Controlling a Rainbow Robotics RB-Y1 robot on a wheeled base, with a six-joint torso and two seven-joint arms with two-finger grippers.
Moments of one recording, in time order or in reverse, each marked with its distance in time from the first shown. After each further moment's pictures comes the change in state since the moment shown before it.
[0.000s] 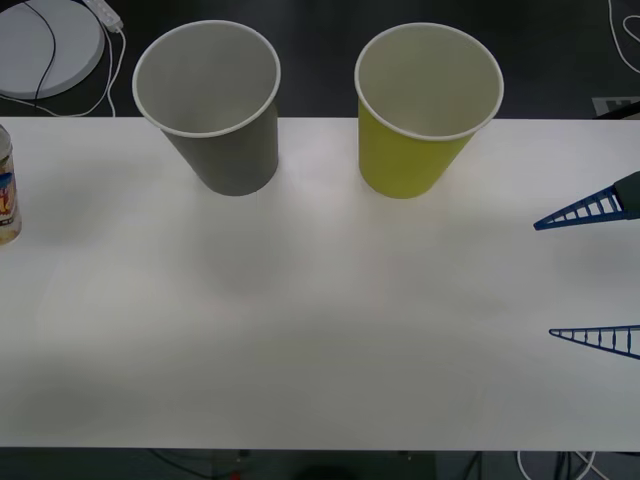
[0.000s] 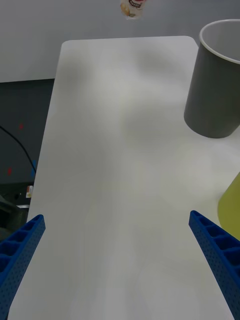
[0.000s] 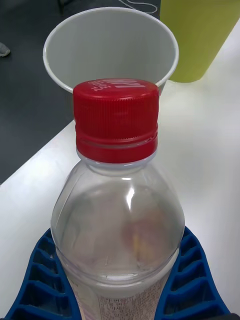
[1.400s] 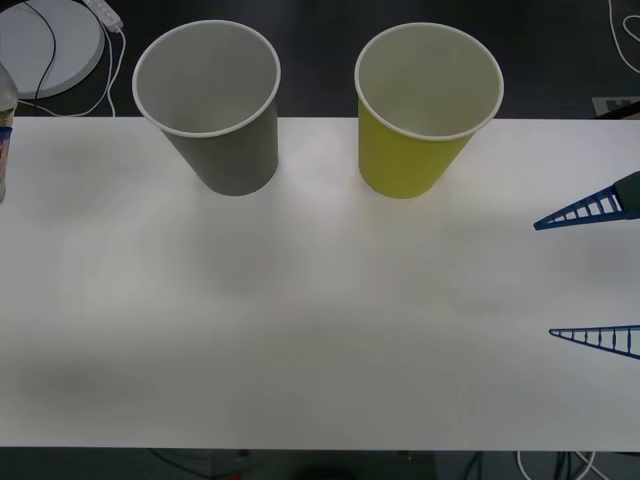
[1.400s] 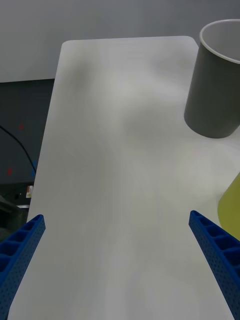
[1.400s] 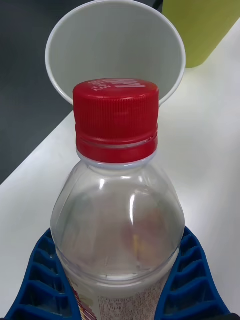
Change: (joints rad) right arm 0.000 0.000 0.000 0.000 0.000 0.000 0.000; left arm -0.445 0.101 -0.194 0.033 -0.207 -0.239 0.357
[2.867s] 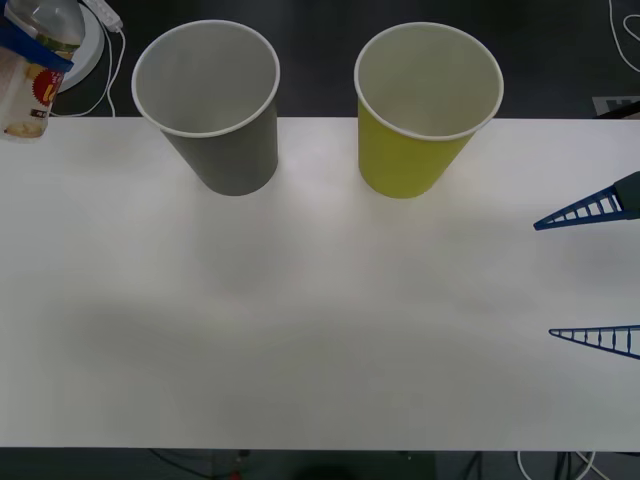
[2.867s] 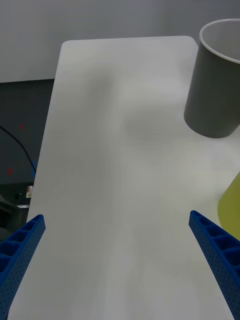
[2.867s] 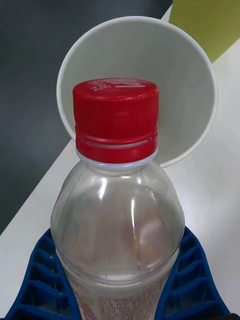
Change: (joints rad) right arm 0.000 0.000 0.000 0.000 0.000 0.000 0.000; left arm -1.043 -0.128 -0.930 0.408 -0.086 -0.117 0.016
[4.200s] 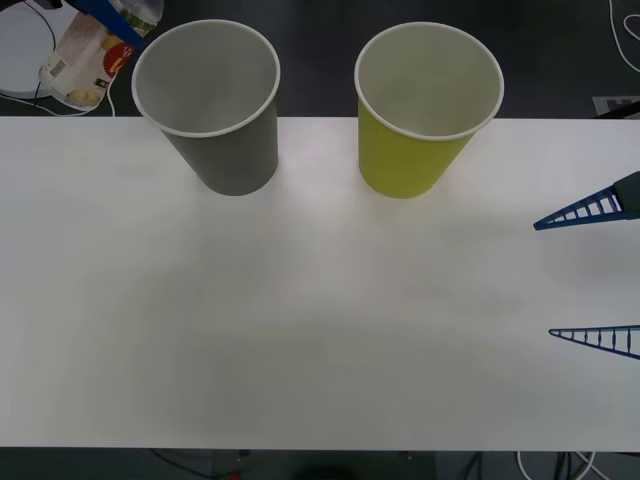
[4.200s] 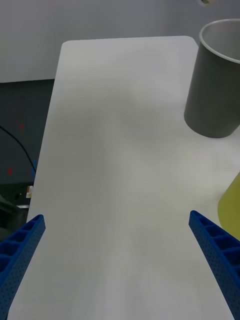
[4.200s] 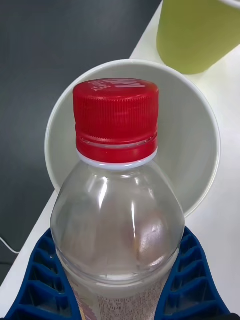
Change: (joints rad) right arm 0.000 0.000 0.000 0.000 0.000 0.000 0.000; left arm -0.375 -0.278 -0.329 0.289 -0.037 -0.057 -0.028
